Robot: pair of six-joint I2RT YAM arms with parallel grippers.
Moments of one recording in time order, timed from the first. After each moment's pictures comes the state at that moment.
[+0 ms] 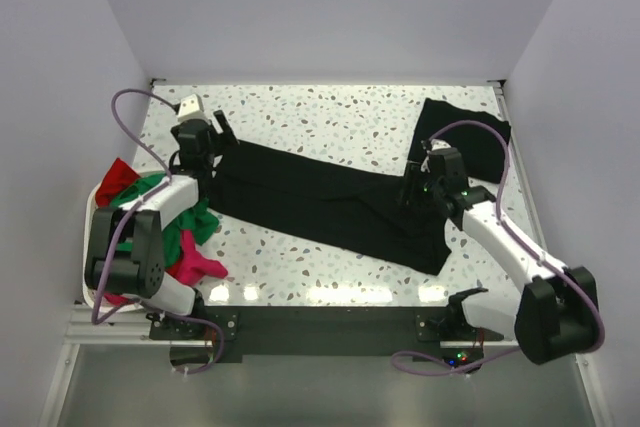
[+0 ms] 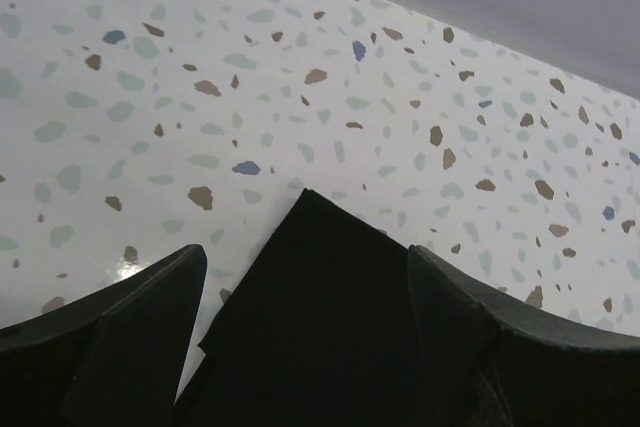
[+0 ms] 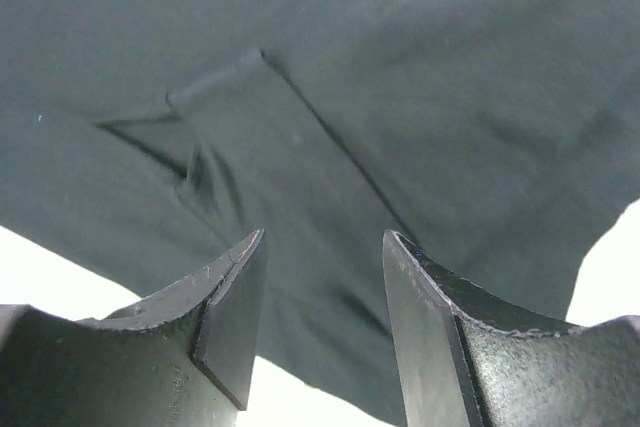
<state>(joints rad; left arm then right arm) -0.08 1.50 0.80 0.34 -0.25 -0.36 0.28 1.13 0.73 -0.41 -0.03 0.41</state>
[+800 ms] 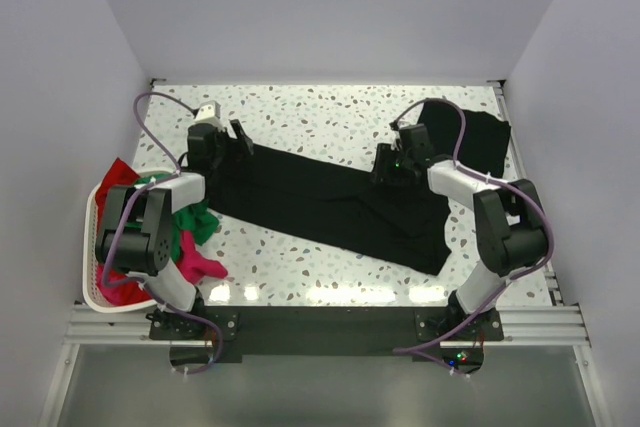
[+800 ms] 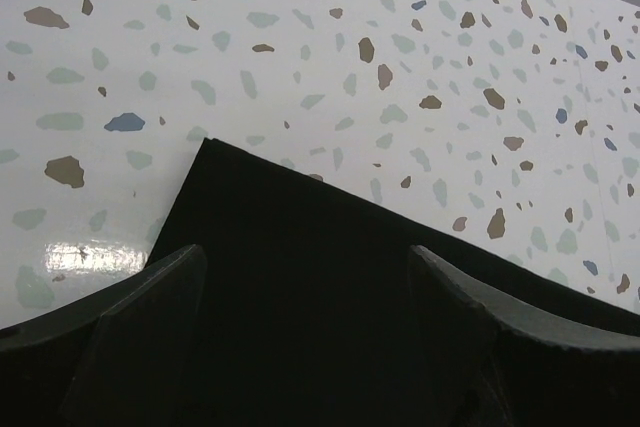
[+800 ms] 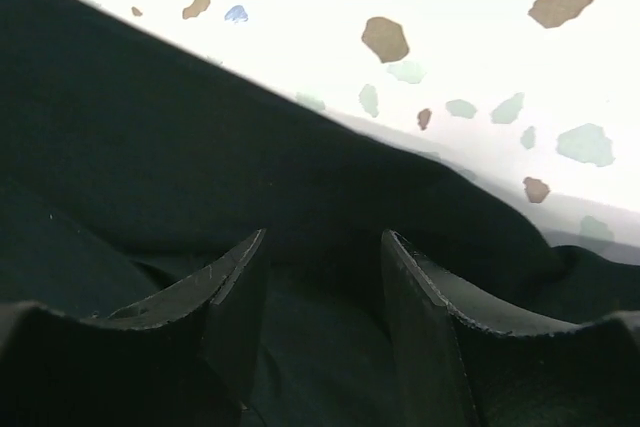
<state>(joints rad) -0.09 1.66 0.80 0.43 0.02 -0.36 0.30 1.69 0.98 -0.14 -0.15 0.37</state>
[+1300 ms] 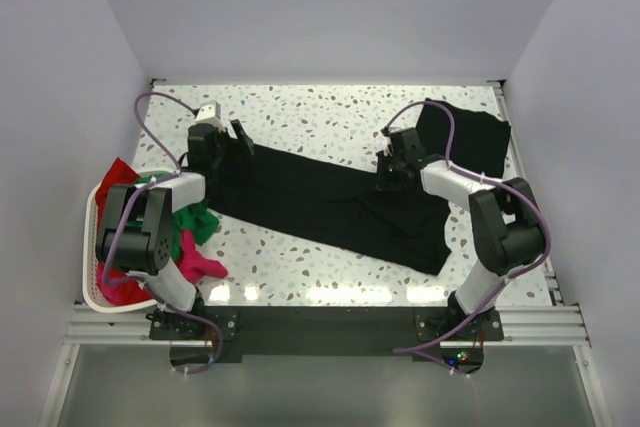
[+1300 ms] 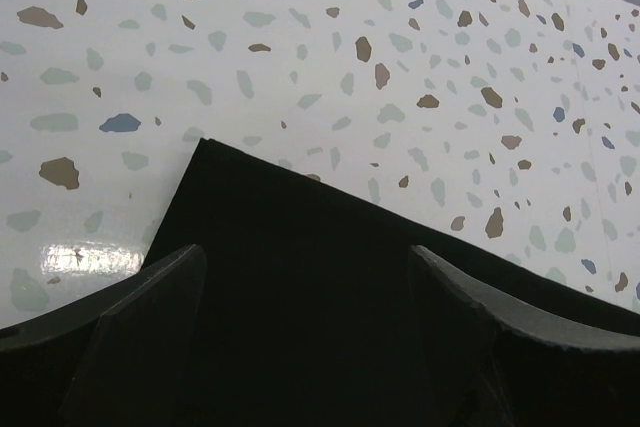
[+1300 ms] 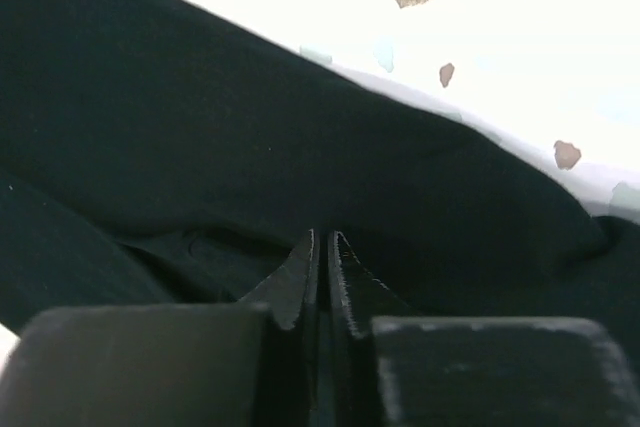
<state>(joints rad) -0.09 1.67 0.80 0.44 0.03 -0.36 0.36 1.71 1.00 -0.21 -0.11 0.34</state>
